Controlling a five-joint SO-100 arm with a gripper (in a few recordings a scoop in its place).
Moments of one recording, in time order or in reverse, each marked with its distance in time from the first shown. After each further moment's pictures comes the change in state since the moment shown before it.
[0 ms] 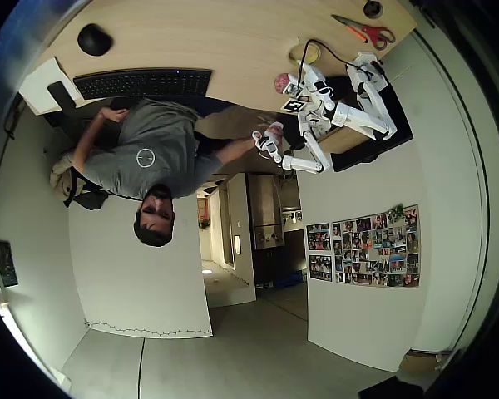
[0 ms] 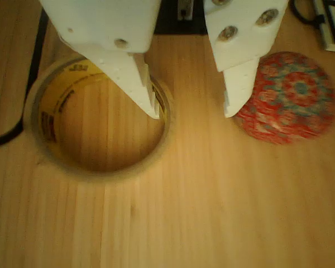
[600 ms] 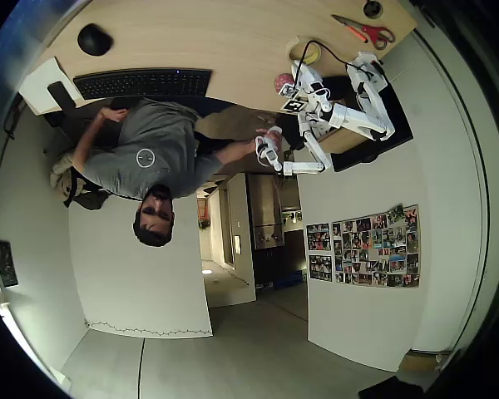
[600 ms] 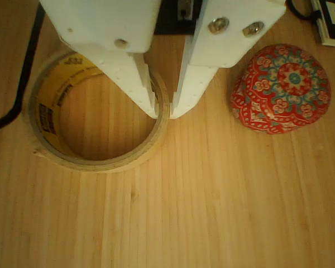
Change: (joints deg) arm 1.9 -2.5 -8.2 5.8 -2.2
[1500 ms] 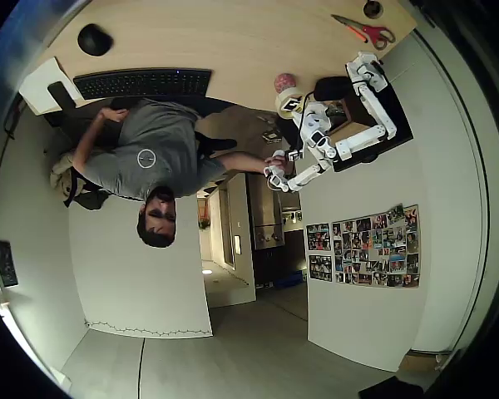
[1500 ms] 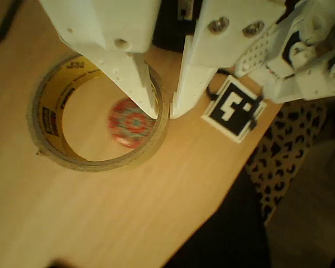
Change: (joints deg) arm -26.7 4.7 -26.6 15.1 -6.2
